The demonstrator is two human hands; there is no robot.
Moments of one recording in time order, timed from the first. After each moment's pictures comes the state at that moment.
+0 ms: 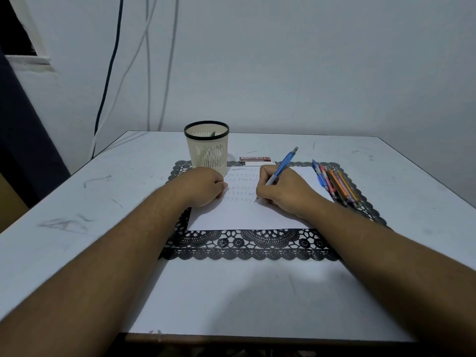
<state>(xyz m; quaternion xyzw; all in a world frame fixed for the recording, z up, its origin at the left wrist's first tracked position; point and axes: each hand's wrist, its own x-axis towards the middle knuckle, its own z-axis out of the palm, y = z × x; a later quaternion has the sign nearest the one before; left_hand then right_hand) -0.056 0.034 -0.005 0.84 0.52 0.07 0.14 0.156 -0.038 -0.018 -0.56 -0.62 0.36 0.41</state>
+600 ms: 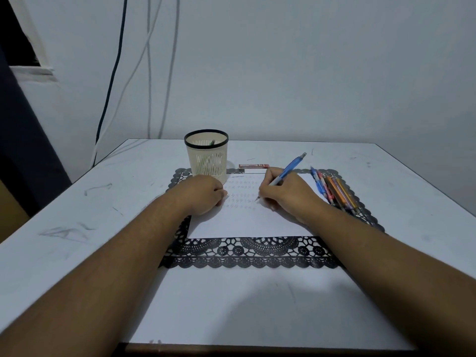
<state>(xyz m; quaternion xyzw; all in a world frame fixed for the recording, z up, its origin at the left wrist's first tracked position) -0.056 0.034 -0.009 0.84 0.52 0.07 0.14 0.162 -0.033 -0.020 -0.52 -0.55 0.44 0.47</state>
